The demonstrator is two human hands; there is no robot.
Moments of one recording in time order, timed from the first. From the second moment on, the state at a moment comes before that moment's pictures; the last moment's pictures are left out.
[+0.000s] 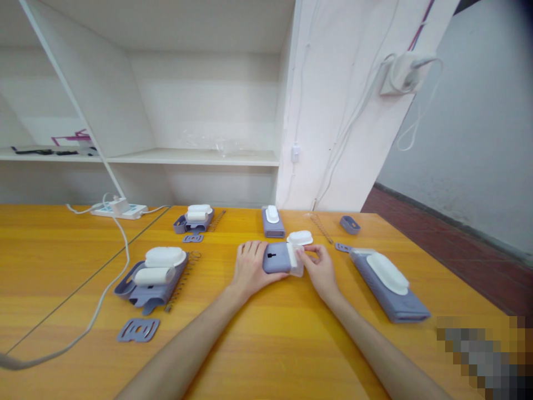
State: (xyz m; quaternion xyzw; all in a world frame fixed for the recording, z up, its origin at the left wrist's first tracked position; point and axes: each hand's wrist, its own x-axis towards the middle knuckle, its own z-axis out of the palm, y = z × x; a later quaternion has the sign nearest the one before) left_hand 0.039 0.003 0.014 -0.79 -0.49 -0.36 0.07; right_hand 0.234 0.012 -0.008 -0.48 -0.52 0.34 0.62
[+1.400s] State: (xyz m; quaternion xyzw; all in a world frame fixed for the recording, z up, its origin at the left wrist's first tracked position) left_hand 0.036 -0.001 0.016 -0.82 -0.44 -0.35 0.07; right_hand 0.237 0.004 -0.008 -0.47 -0.72 0.25 0.43
